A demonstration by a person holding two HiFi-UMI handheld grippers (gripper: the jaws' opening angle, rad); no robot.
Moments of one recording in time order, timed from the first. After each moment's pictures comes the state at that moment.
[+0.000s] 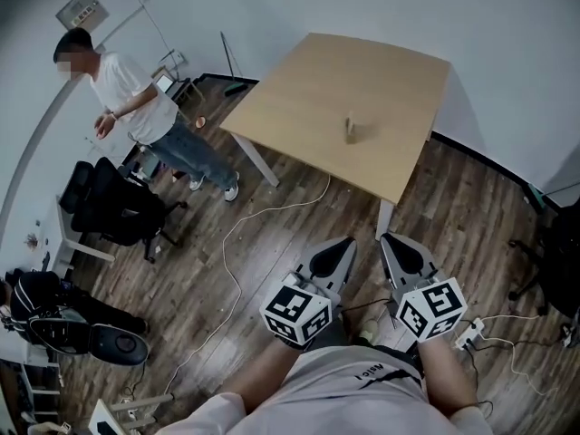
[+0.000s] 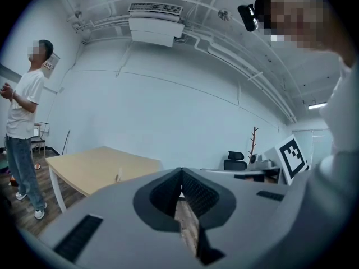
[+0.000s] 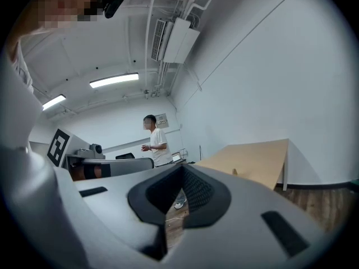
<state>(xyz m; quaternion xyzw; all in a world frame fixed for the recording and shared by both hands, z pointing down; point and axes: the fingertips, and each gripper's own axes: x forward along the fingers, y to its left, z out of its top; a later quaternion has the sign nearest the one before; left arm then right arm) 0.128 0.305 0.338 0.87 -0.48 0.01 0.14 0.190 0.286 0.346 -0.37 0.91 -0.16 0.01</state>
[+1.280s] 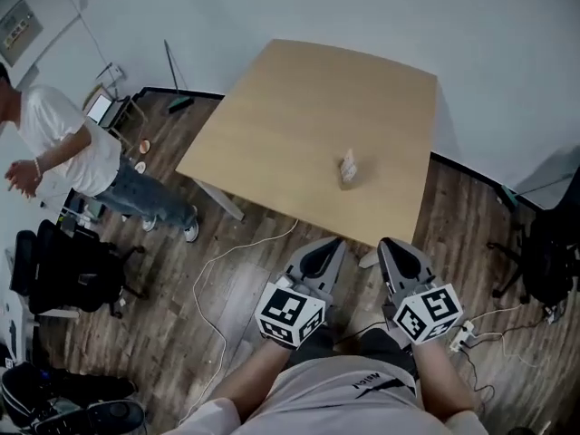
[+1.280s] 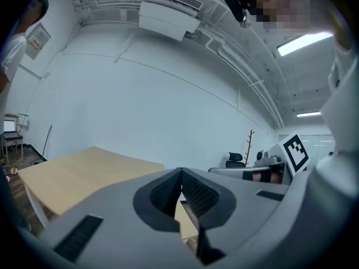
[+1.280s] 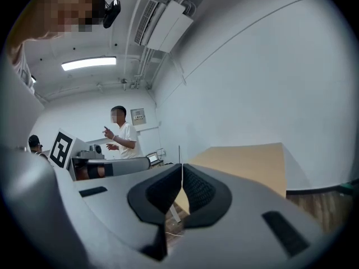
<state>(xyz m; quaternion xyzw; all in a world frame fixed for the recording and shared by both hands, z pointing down) -0.035 0.070 0.376 0.90 -0.41 0.00 0.15 0.052 0.070 0.377 -0.47 0.87 -0.15 -0.02</state>
